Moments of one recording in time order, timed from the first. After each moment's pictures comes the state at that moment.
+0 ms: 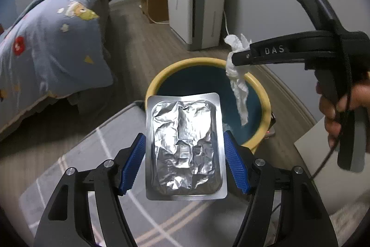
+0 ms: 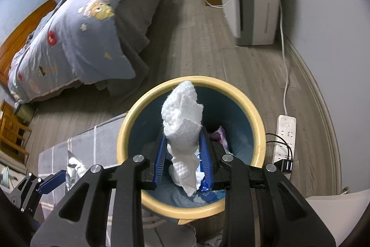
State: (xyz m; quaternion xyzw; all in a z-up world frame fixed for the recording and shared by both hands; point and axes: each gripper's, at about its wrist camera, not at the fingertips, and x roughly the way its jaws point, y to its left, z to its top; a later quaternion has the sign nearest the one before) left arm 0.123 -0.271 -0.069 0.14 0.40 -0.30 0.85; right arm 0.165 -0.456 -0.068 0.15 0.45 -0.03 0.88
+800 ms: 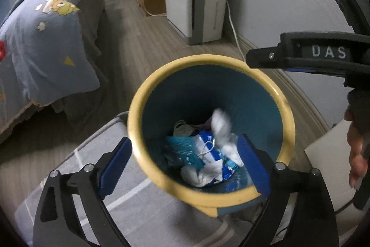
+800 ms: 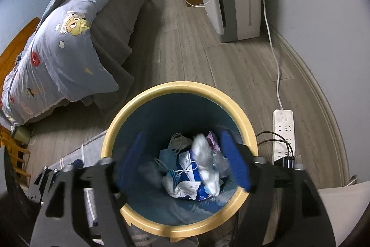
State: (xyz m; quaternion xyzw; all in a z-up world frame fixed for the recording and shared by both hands) left arm 0.177 -0.310 -0.109 0.15 0.42 -0.29 0.85; right arm 0.177 -0.483 -0.089 0.20 0.44 -0.07 0.87
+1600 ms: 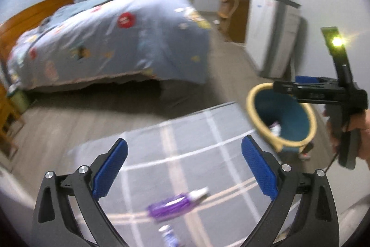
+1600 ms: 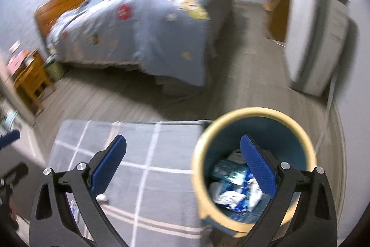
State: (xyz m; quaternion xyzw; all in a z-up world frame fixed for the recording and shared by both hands) left arm 0.069 -0.070 0.000 0.05 0.37 -0.09 0.92; right arm 0.166 -0.311 -0.031 0.02 0.40 0.13 0.91
